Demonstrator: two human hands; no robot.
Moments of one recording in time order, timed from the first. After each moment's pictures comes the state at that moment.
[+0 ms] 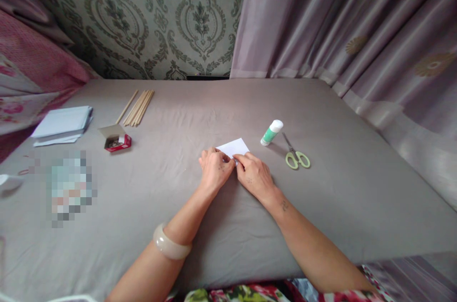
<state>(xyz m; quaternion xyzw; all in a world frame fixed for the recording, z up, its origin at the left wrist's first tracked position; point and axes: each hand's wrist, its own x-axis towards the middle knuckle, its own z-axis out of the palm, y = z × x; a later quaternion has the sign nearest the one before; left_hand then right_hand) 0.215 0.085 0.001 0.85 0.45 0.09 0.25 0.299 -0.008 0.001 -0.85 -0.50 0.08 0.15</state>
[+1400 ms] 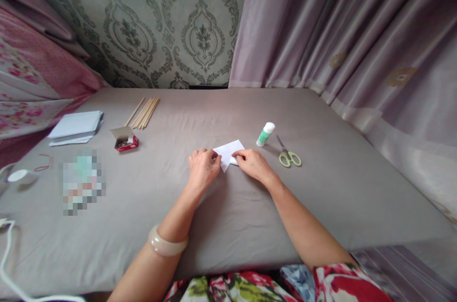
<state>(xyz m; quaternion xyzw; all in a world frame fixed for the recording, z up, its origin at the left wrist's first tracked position) 0.182 0.093 0.019 0.88 0.43 0.09 0.18 0.322 0.000 0.015 -0.83 -0.49 0.17 0.20</state>
